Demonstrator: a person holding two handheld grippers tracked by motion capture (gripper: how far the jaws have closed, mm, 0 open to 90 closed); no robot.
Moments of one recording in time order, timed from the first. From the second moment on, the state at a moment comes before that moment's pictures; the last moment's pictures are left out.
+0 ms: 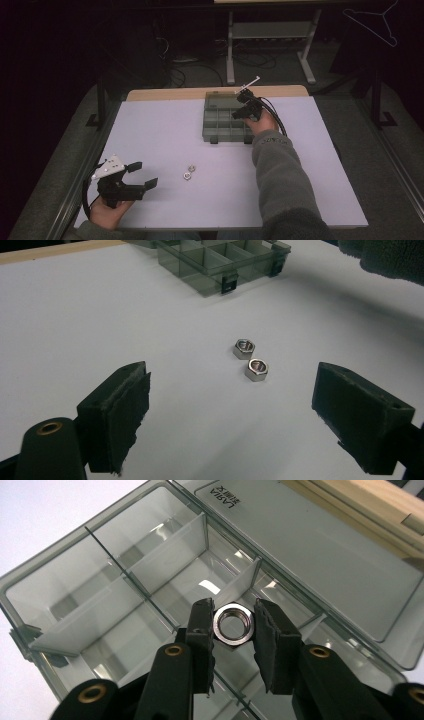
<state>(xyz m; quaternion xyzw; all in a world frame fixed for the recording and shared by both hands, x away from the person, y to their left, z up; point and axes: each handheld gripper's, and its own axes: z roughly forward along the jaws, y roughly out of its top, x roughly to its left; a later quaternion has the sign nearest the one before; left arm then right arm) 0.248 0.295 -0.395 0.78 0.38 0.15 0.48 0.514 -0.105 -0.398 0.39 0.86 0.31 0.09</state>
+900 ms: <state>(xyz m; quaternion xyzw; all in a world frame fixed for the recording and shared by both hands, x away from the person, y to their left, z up) 0.248 0.294 -0.396 0.78 0.37 0.15 0.47 0.431 -0.106 -0.363 0.31 0.87 0.38 0.07</state>
